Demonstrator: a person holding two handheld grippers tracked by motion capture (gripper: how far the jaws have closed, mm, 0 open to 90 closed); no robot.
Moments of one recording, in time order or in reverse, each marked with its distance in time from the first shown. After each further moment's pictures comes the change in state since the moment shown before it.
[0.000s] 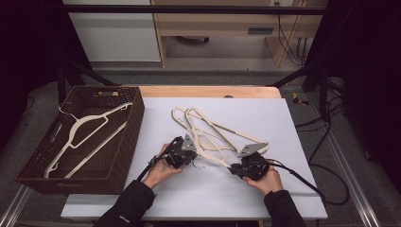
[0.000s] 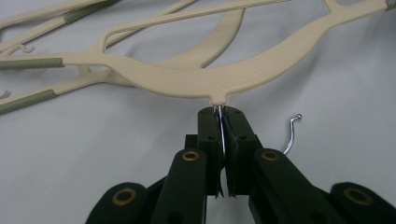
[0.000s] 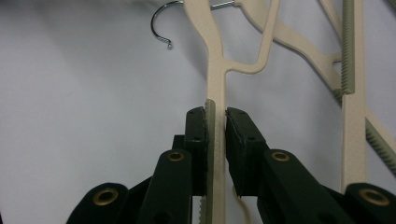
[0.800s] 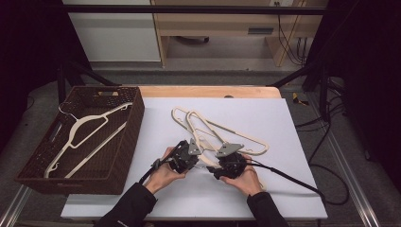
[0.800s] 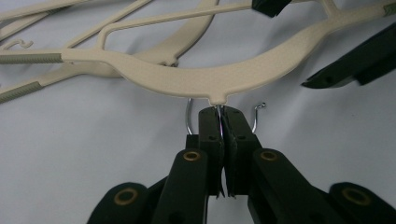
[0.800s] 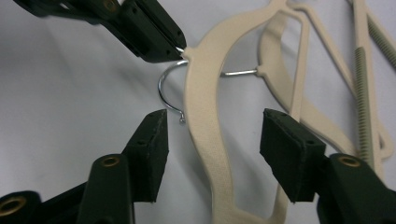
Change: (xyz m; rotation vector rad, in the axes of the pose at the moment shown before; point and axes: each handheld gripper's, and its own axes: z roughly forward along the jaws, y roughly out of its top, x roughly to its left) left arm -0.021 0.011 -0.008 0.082 -0.013 0.010; right arm 0.027 0.032 0.050 -0.086 -0.092 -0.116
